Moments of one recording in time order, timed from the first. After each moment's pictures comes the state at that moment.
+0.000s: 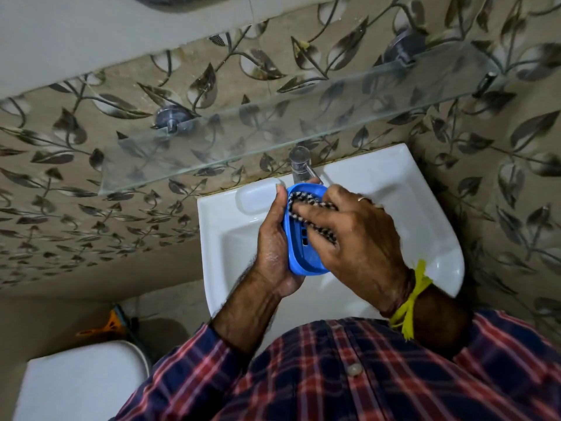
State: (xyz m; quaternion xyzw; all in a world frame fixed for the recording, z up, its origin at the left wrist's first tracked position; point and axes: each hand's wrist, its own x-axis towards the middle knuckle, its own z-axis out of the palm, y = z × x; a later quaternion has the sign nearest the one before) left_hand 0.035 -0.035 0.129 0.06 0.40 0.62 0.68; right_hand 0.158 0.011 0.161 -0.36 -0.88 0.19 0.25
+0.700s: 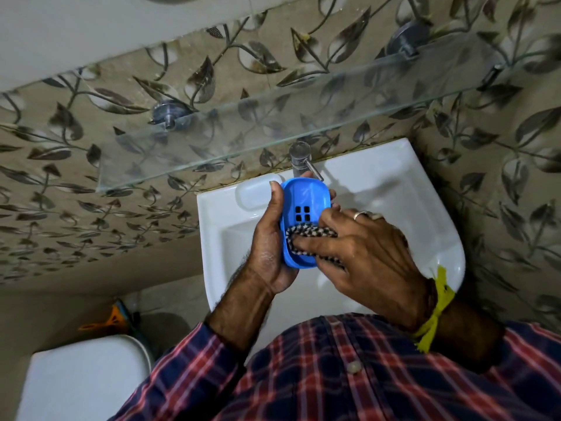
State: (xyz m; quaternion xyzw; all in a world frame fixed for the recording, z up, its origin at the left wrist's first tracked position) left_hand 0.027 -0.036 0.121 0.12 0.43 0.59 0.67; right_hand 0.177 0.008 0.153 -0.26 -0.94 0.12 0.19
